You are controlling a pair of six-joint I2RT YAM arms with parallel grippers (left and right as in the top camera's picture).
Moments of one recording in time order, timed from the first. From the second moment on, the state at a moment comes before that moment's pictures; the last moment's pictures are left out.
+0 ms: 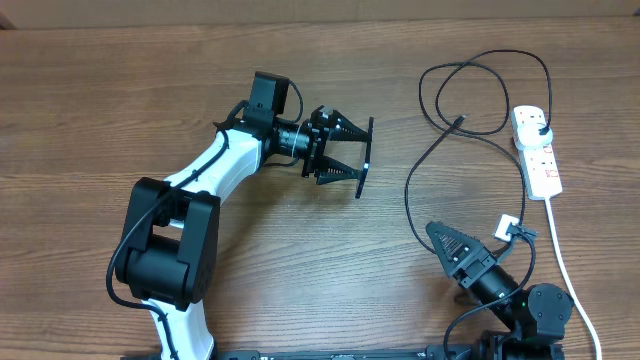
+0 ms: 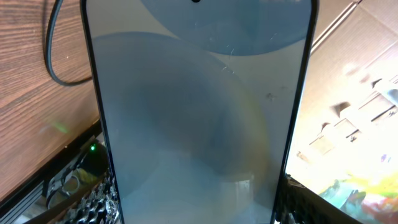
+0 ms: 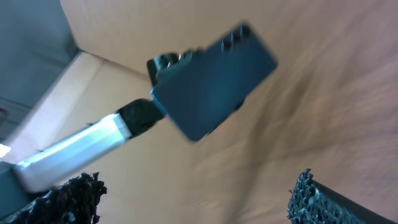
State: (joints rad) left arm -0.31 1.99 1.30 -0.22 1.39 -1.23; right arm -0.12 0.01 0.02 -0.01 -0.84 1.20
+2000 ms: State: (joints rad) left arm -0.31 1.99 1.30 -0.16 1.36 -1.27; right arm -0.10 0.61 0.85 -0.85 -0.57 0.61
